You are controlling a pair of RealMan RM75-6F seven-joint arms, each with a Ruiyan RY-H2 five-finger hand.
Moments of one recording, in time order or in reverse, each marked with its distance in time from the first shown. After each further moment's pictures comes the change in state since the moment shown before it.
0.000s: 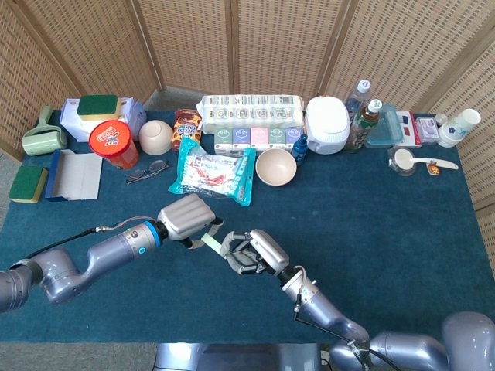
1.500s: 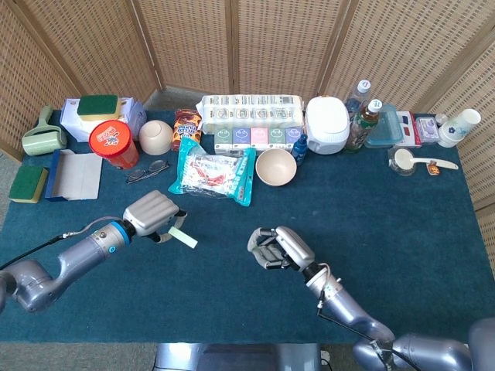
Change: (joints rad) left arm 0.128 0.019 0.078 0.073 -0.018 0.086 0.020; right arm -0.051 0.132 -0.049 0.002 0.006 -0.019 0.019
